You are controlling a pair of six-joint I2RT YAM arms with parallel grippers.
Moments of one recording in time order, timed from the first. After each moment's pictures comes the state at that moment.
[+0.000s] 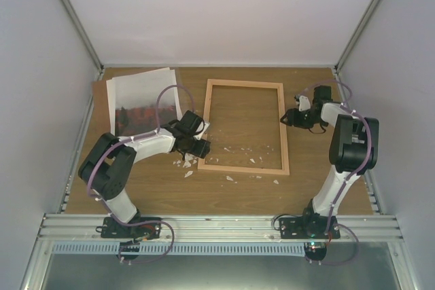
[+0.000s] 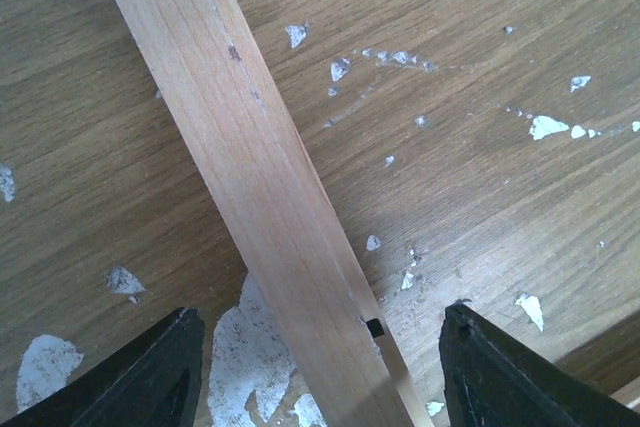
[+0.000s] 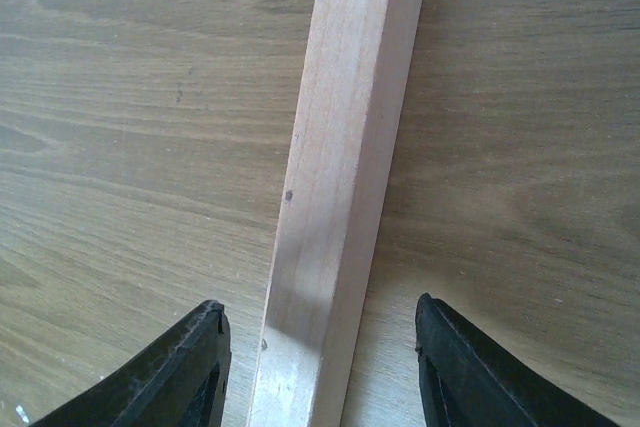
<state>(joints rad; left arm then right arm) -0.59 1.67 0.93 -0.36 0.12 -0.18 -0.15 1.90 1.19 -0.49 -0.54 -0.07</state>
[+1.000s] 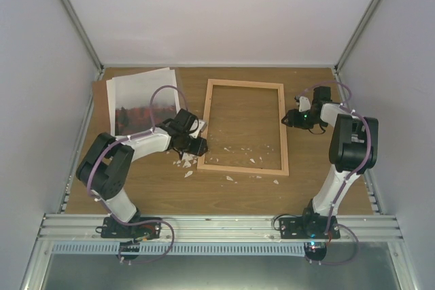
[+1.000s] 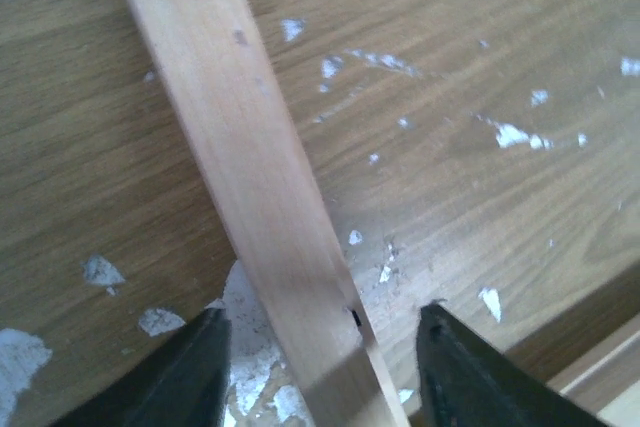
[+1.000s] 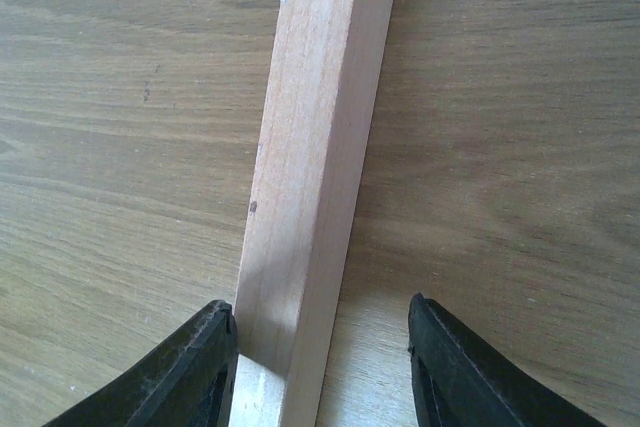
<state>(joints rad) -0.52 1.67 0.91 -0.33 0.25 -0.22 -0.15 1.91 1.18 -0.47 -0.51 -0.07</state>
